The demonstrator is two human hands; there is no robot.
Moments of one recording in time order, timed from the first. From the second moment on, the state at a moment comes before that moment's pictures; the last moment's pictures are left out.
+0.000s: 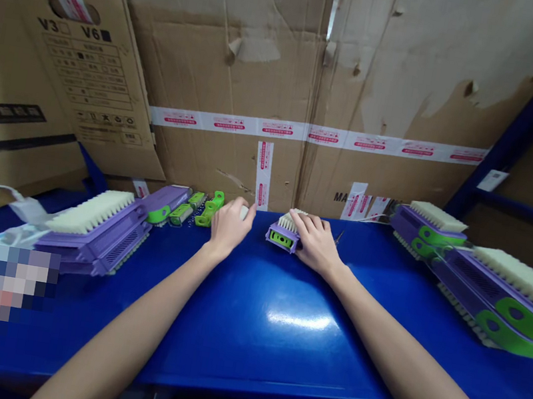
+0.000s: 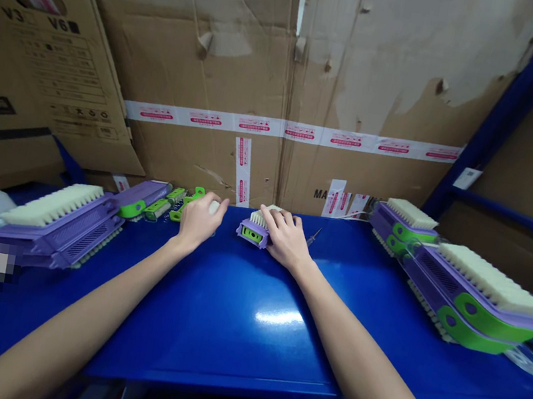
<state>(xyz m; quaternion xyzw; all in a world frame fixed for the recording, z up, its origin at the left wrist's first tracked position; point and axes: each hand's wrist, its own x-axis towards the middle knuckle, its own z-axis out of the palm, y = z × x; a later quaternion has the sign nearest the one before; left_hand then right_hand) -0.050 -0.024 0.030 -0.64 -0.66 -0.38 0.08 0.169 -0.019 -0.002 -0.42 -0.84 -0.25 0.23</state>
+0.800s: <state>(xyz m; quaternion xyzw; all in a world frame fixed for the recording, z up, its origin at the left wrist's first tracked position) -0.020 -0.026 0.017 -0.45 -0.57 -0.51 -0.46 0.171 -0.022 0.003 -0.42 -0.85 -0.22 0.23</state>
